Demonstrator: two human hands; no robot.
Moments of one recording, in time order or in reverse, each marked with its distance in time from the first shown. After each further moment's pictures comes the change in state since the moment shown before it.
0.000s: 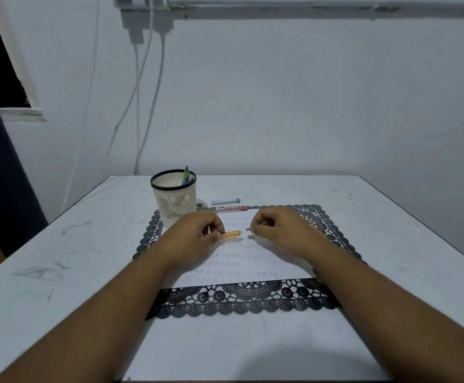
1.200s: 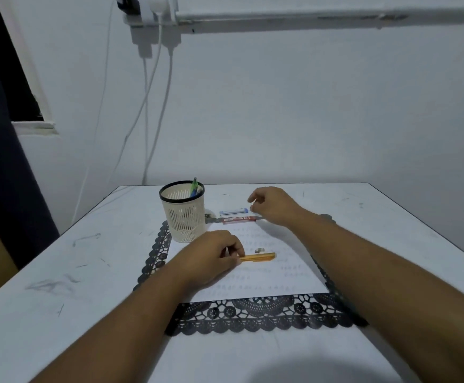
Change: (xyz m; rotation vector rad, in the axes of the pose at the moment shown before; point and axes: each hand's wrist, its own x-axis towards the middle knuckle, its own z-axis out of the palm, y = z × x) left_hand 0.003 0.003 0.014 0.091 -0.128 0.053; right_hand 0.099 -0.006 -0.003 -0.180 0.062 0.082
